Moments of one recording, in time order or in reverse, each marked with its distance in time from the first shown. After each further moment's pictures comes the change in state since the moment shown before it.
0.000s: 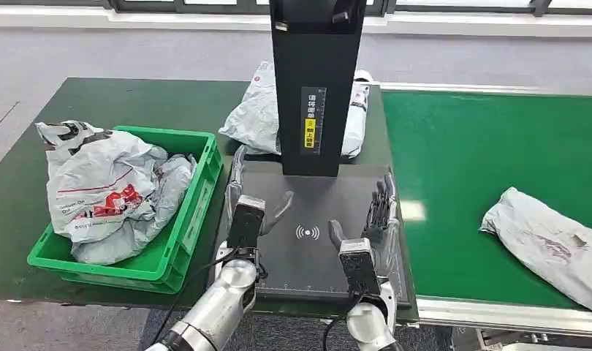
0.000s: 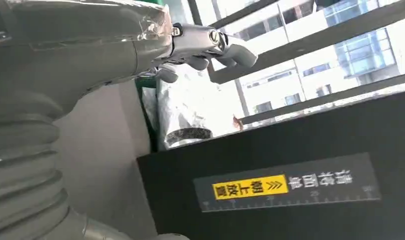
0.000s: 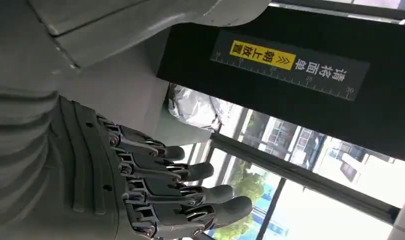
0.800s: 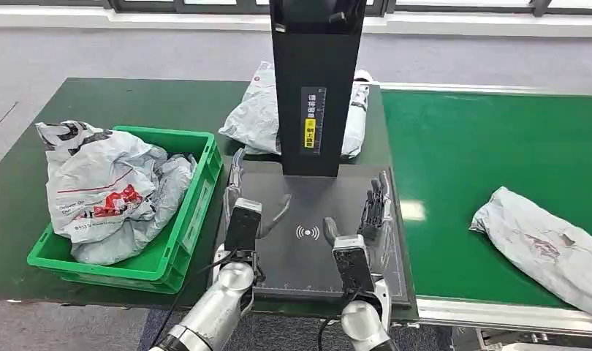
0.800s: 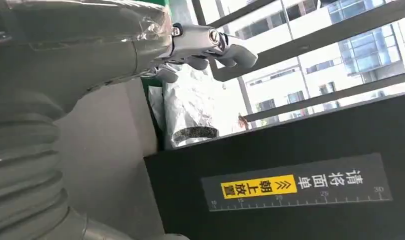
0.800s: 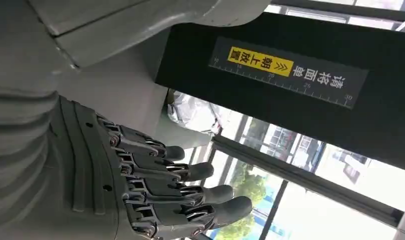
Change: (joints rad) left arm 0.018 0.008 0.005 -0.008 0.001 -0.018 0.002; right arm -0.013 0.021 0.003 0.020 0.021 -0.005 0.014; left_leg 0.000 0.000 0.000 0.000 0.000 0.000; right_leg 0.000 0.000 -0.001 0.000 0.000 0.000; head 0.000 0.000
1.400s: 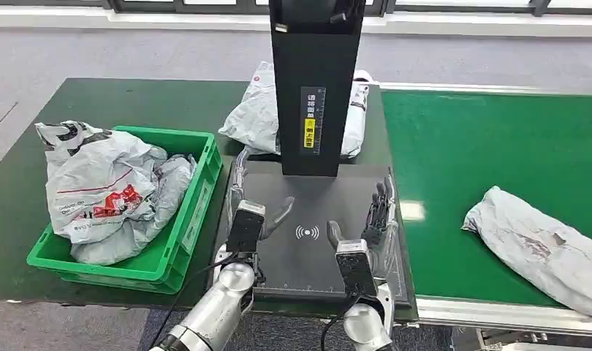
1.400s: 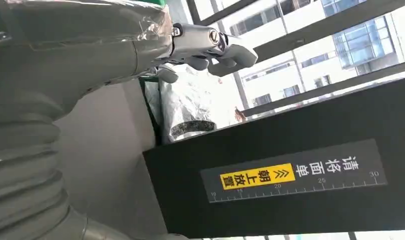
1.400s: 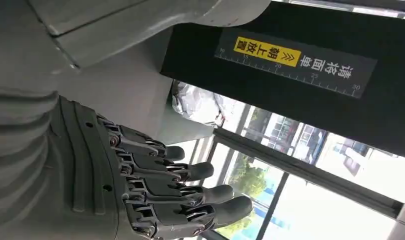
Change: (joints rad) left arm -0.001 0.000 0.000 0.008 -0.021 -0.019 -0.010; right arm 0.015 -0.003 -0.014 0.000 -0.001 -0.020 -0.021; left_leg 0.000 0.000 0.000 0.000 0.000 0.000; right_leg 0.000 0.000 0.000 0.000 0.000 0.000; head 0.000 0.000
